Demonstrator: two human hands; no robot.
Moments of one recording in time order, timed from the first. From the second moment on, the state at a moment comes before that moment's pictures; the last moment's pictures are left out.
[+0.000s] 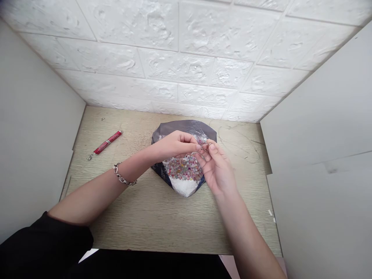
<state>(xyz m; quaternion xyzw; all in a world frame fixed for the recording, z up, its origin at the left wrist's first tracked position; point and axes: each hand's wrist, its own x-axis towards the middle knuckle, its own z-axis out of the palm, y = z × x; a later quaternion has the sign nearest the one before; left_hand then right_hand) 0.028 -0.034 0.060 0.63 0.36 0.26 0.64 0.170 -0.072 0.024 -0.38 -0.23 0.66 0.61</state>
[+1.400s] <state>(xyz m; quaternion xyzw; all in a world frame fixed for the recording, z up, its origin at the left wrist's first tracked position) 0.027 -0.037 0.065 0.66 0.40 0.23 0.59 0.165 -0.077 0.025 -0.38 -0.30 0.64 0.60</state>
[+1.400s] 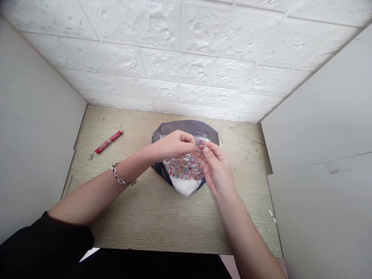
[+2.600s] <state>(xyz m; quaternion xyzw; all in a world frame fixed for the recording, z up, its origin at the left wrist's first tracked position) 0.015 -0.038 0.080 0.76 0.39 0.19 0.49 0.163 -0.080 0.027 -0.40 -0.34 0.61 0.60</state>
